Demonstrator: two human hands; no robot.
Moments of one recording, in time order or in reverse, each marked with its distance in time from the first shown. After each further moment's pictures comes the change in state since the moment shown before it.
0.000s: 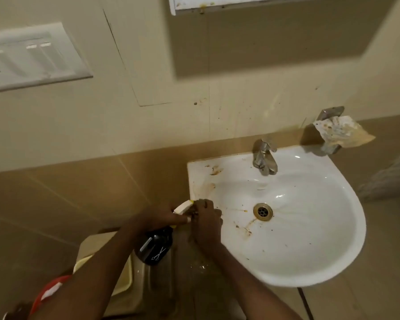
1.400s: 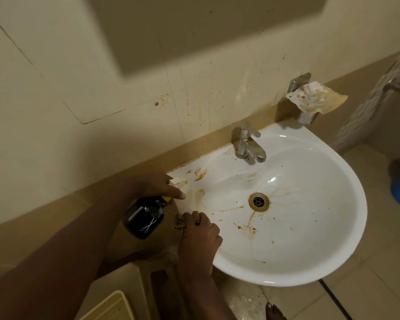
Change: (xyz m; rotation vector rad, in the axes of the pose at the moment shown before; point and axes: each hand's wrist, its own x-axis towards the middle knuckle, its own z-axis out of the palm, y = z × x) left_hand 0.113 0.050 -0.088 0.333 -0.282 0.146; right_hand 0.014 -0.042 0.050 -0.146 0.494 0.382
